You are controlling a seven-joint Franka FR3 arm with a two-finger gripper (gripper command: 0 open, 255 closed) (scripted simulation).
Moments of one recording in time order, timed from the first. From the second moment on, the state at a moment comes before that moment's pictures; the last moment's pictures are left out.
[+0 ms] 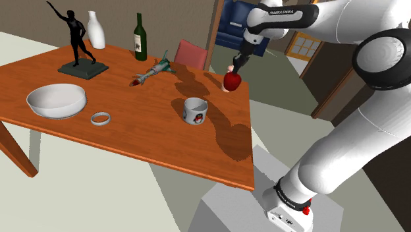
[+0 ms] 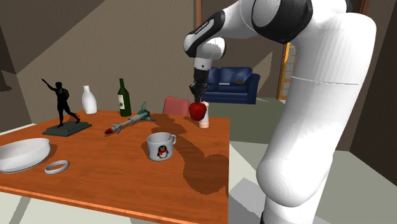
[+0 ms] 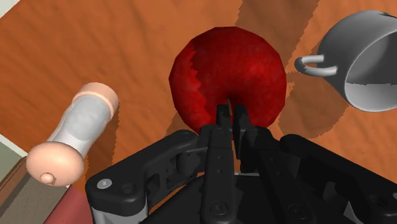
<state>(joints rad) -0.07 -0.08 -0.32 -1.93 0.09 1.98 -0.43</state>
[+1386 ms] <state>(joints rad) 0.07 -0.11 -0.14 -1.76 0.04 1.80 -0.08</state>
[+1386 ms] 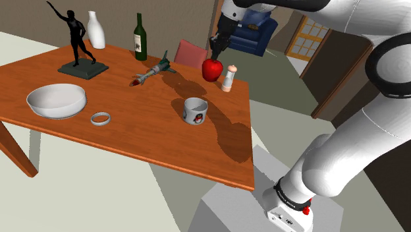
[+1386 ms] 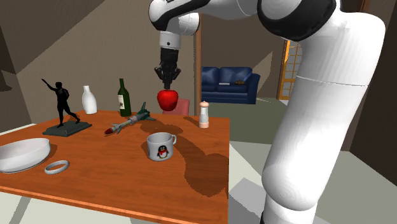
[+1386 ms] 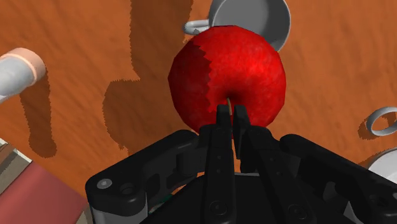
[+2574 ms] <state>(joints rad) 0.10 -0.12 -0.10 -1.94 0.04 1.97 -0.02</state>
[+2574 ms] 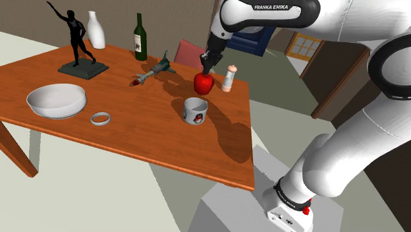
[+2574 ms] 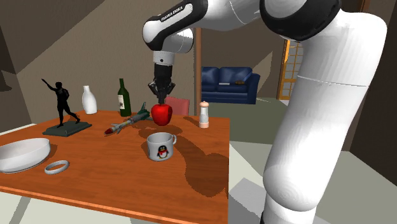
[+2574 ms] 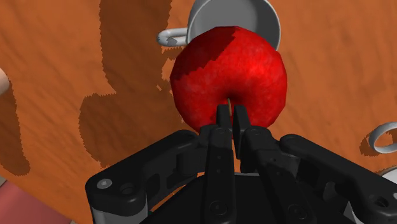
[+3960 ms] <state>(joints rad) 0.10 -0.10 -0.10 -2.07 0.05 2.12 -0.03</state>
